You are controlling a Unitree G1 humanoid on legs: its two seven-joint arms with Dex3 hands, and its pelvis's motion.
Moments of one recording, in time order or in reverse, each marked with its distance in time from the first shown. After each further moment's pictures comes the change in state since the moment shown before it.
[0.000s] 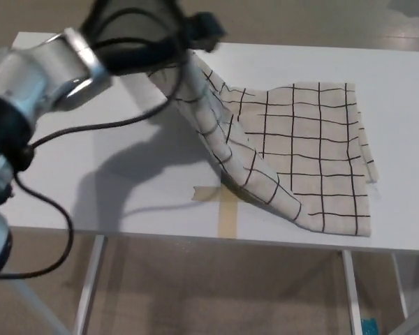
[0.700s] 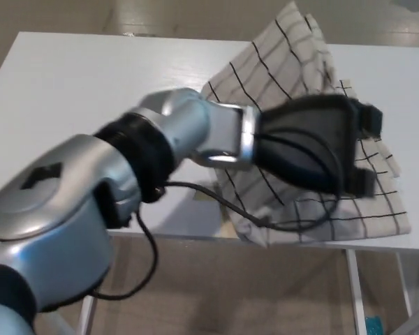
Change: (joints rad) left_arm -0.029 -0.335 -0.256 -0.084 0.152 -0.116 0.094; right_arm -0.046 -0.006 -0.005 -0.019 0.014 0.019 0.009
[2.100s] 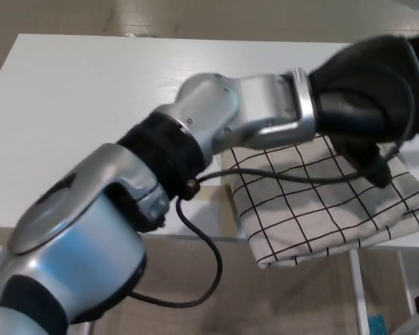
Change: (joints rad) left_arm 0.038 -0.071 0.412 -0.124 -0.297 0.009 -0.552; right_arm -0.051 0.005 0.004 -0.001 0.025 0.009 0.015
